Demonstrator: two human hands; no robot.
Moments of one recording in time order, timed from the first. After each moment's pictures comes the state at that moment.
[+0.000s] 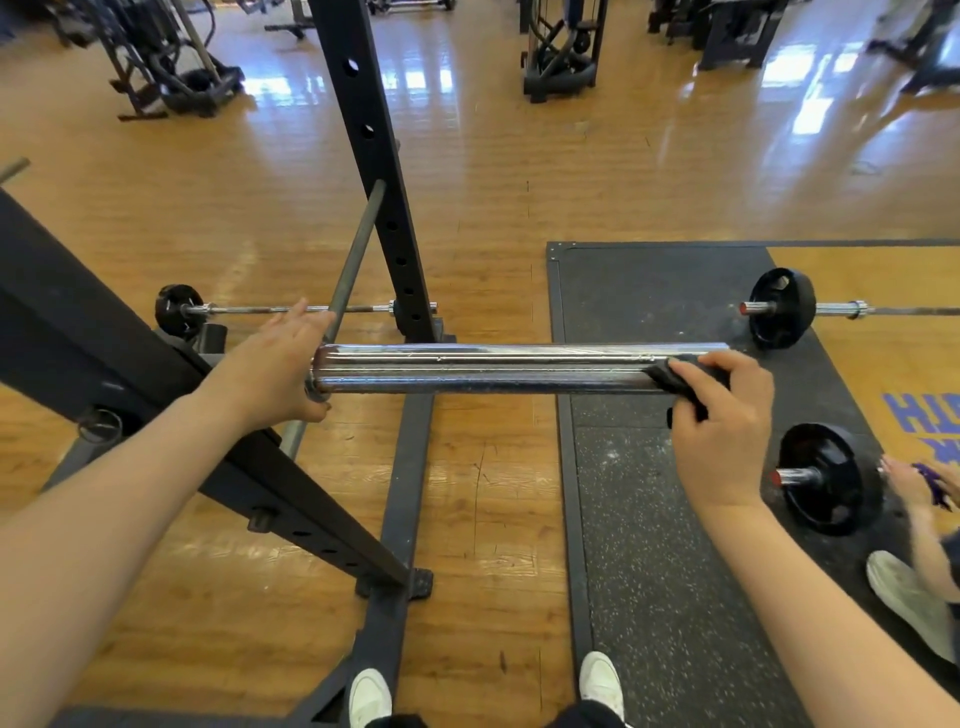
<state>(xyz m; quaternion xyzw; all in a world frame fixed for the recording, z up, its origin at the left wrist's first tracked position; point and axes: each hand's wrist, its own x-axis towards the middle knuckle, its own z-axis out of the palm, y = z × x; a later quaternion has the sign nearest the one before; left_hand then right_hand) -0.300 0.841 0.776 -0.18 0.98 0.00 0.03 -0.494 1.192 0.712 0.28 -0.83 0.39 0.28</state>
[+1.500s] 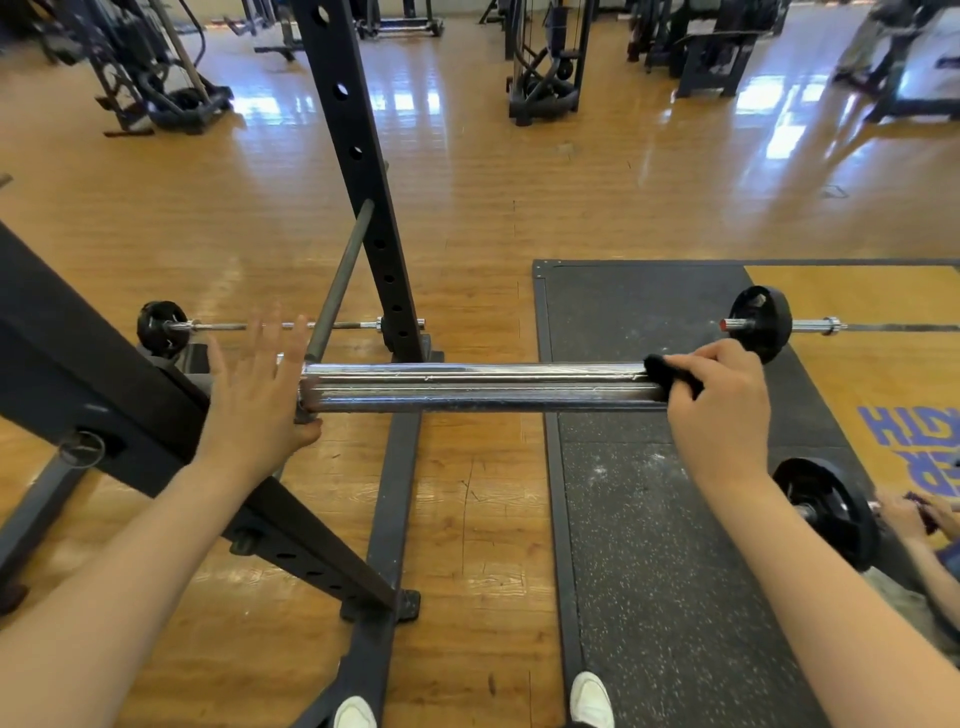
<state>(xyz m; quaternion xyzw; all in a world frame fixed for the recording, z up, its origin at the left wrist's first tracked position) -0.286 0.864 0.757 -0.24 0.96 -0.08 -0.09 -0.514 1.188 0.748 0.26 -0.87 0.36 0.20</state>
